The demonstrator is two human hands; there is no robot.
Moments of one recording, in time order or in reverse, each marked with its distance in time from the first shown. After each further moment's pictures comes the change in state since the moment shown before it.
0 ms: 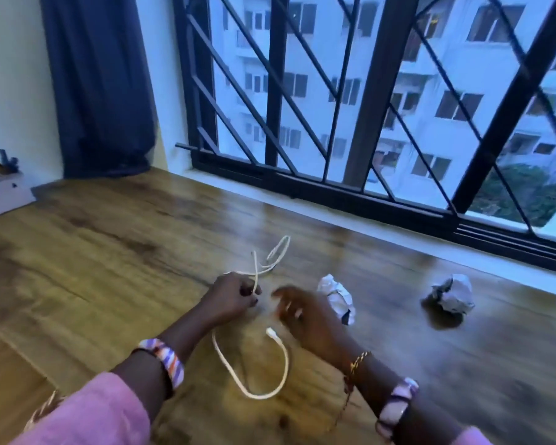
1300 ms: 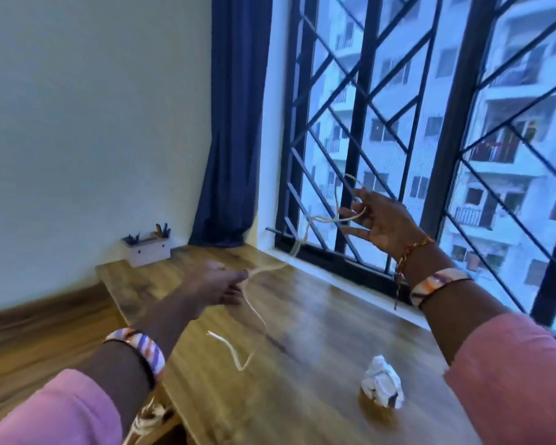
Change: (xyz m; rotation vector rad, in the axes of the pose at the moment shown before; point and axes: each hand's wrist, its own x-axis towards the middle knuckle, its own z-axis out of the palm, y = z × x) left_hand -0.144 0.068 -0.156 -0.723 0.458 -0.233; right_hand 0.094 -0.173 -0.173 1.086 0.038 0.056
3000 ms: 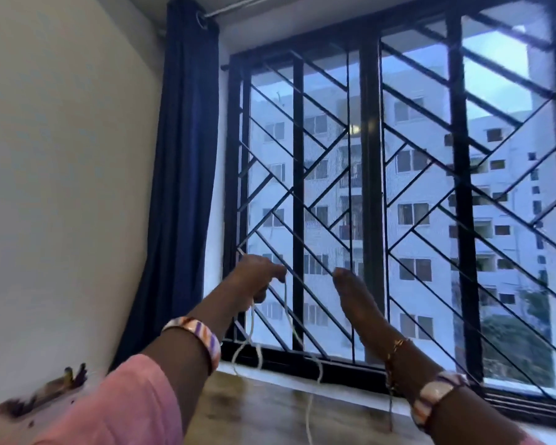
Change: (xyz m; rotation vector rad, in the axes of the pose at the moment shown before) left_hand 0.086 0.166 -0.034 0.021 -0.438 0.469; right_hand 0.001 0.010 0.106 -0.794 0.439 -0.408
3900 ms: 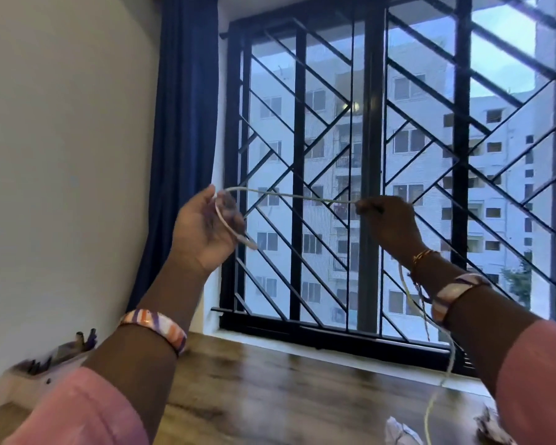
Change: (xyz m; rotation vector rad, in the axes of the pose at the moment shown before) left_hand -0.052 0.017 -0.059 -1.122 -0.177 0.232; right_hand 0.019 -0.066 -0.065 -0.390 0.304 -0.385
